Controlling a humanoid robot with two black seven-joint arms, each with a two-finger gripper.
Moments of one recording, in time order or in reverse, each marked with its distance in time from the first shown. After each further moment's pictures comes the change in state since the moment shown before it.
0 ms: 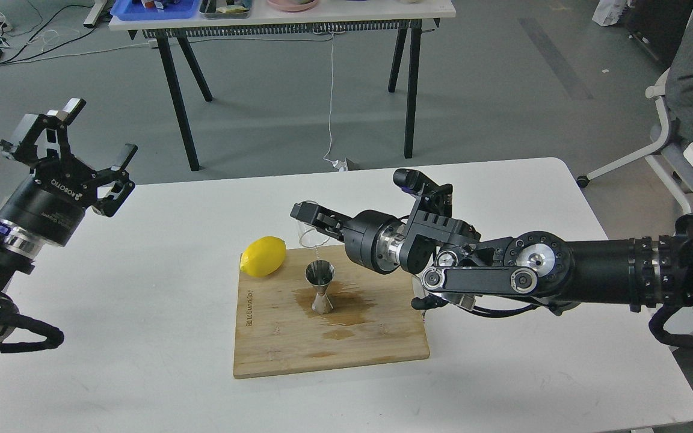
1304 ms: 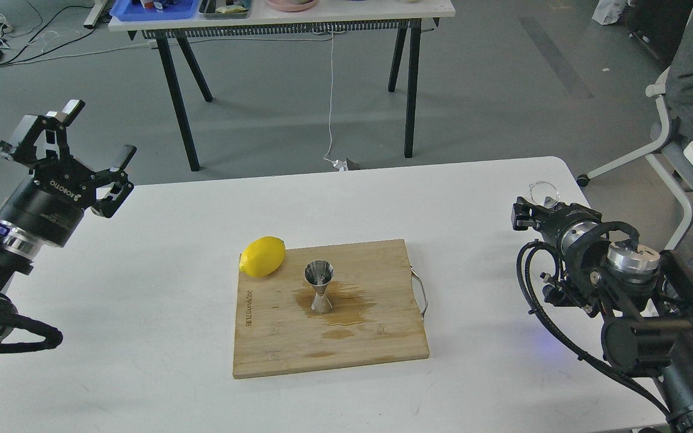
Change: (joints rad) left arm -0.001 0.000 0.001 0.011 0.000 -0.010 0.000; right arm -0.781 0.058 1.544 -0.213 1.009 -0.138 0.087
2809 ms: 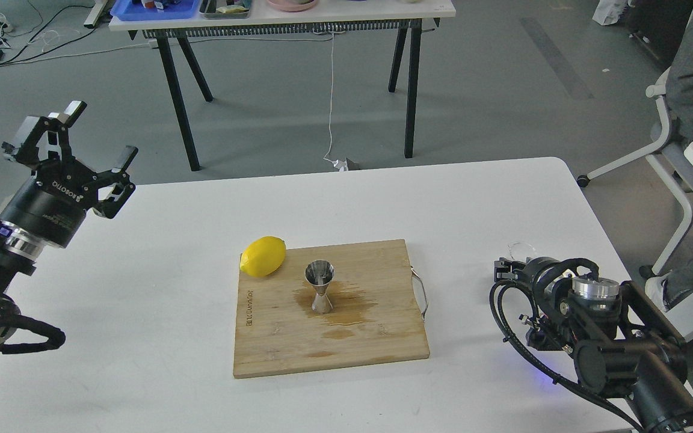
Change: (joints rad) left arm 0.003 -0.007 0.000 0.000 0.000 0.006 0.000; right arm -0.016 0.069 -0.079 -0.143 -0.009 -0.020 0.028
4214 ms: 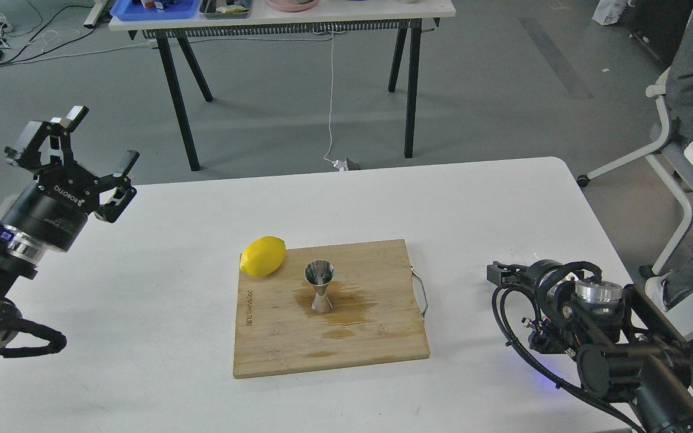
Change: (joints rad) left arm 0.009 -0.003 0.002 0.000 0.000 0.001 0.000; right arm -0.017 -0.007 0.001 0.050 -0.001 0.000 0.000
